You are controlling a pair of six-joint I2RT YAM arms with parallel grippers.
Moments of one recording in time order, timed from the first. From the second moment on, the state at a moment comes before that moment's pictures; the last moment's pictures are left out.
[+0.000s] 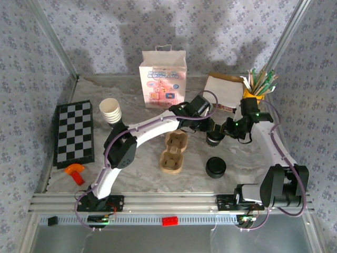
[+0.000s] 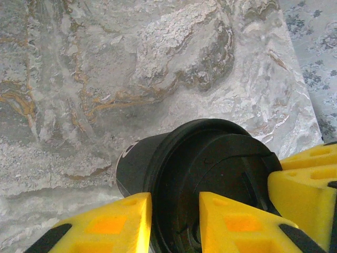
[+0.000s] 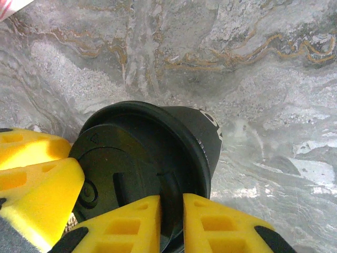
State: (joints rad) left arm -0.97 2.15 1.86 -0.55 0.20 -0.65; right arm 0.02 1.29 1.00 -0.89 -0.34 0.35
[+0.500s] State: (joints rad) left arm -0.96 2.13 1.78 -0.40 0.23 -0.61; right arm 0.06 1.21 0.95 -0.91 -0.33 0.40
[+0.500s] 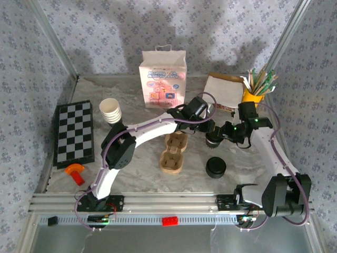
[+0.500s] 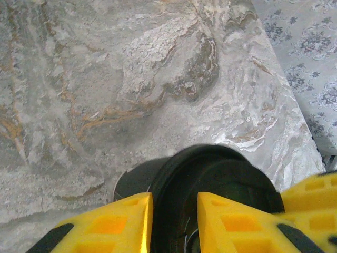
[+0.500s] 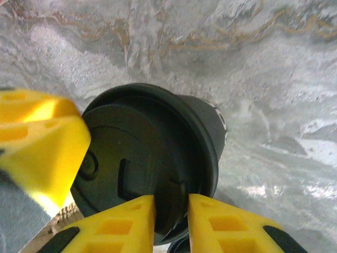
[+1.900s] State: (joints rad) left arm -0.99 2.07 1.82 -0.61 0.24 -0.64; right arm 0.07 1.23 1.03 -1.08 -0.38 0.39
